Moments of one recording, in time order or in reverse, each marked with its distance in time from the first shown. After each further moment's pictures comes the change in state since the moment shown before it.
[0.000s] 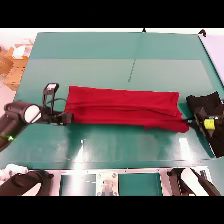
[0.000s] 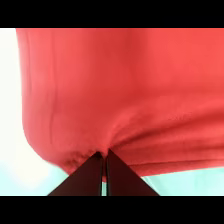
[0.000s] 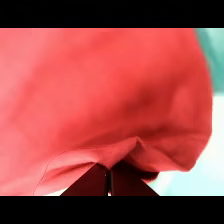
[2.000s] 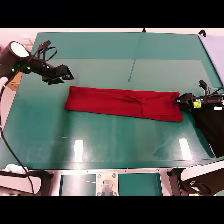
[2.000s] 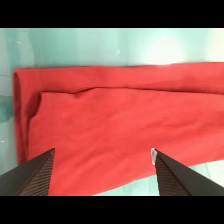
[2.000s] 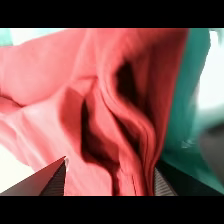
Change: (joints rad) left arm 0.340 -0.653 0.784 -0.445 -0.223 0.348; right arm 0.048 -0.875 0.503 0.192 0.009 -0.620
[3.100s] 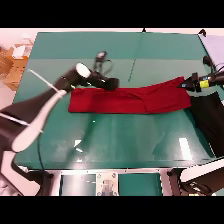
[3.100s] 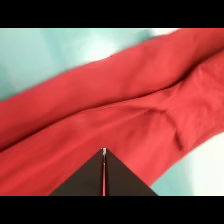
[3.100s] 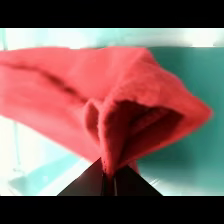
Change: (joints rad) left arm -0.534 -0.225 0.005 -0.266 0.514 0.137; right arm 0.126 0.034 0.424 -0.003 0.272 0.207
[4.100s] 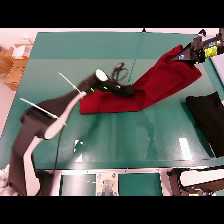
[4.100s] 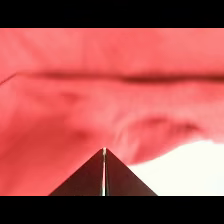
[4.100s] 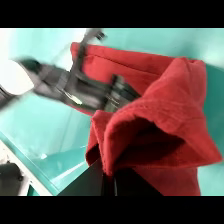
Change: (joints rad) left arm 0.015 -0.236 0.291 -0.110 -0.283 -0.011; right arm 0.258 0.179 0.295 0.059 0.122 0.234
